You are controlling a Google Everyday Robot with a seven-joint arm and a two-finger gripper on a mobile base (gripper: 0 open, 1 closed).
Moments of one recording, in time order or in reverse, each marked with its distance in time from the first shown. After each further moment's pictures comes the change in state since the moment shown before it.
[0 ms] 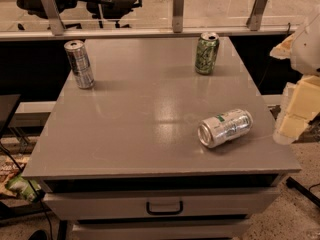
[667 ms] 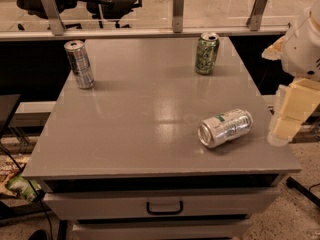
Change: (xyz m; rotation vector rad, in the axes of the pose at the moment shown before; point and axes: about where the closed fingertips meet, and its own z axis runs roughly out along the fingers) arm -0.010 0.003 0.005 -0.003 0.005 -0.043
